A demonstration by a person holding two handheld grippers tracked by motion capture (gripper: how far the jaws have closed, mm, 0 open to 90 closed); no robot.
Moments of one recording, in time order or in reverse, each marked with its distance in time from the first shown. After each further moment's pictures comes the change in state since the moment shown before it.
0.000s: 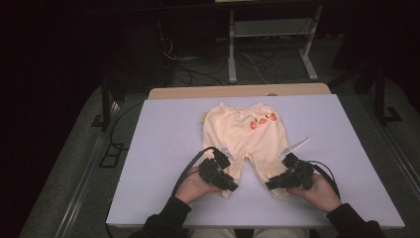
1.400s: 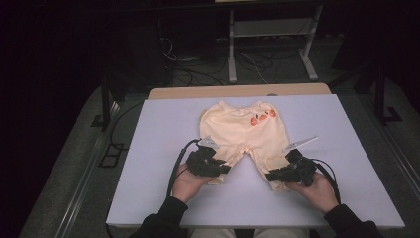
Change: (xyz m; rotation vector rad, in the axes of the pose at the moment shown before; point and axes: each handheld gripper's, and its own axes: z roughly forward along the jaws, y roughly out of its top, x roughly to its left) left arm 0.008 -0.009 -0.037 -0.282 0.144 -0.089; right arm -0.003 0.001 -0.006 -0.139 -0.056 0.048
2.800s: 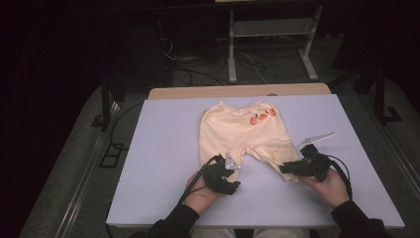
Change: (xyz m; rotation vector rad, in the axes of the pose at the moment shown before) left arm -0.041 -0.018 0.048 0.149 0.219 0.220; right arm -0.028 -0.008 -0.026 -0.058 -0.110 0.017
